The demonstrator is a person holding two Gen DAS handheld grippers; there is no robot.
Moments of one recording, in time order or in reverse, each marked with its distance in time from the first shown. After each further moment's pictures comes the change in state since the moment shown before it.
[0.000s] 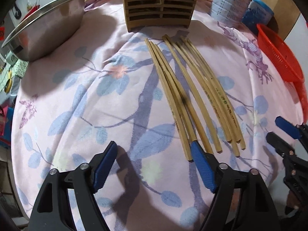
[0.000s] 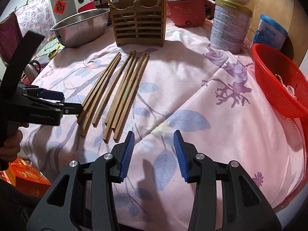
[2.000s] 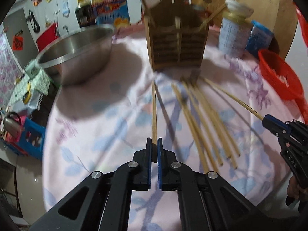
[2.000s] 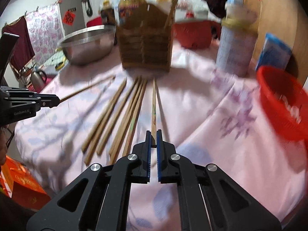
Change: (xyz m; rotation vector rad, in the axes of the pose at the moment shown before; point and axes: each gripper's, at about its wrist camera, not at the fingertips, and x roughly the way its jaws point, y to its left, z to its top) left arm -0.079 0.012 0.009 -0.018 -0.227 0.104; right arm -0.017 0.000 0.039 -0.035 -0.199 0.028
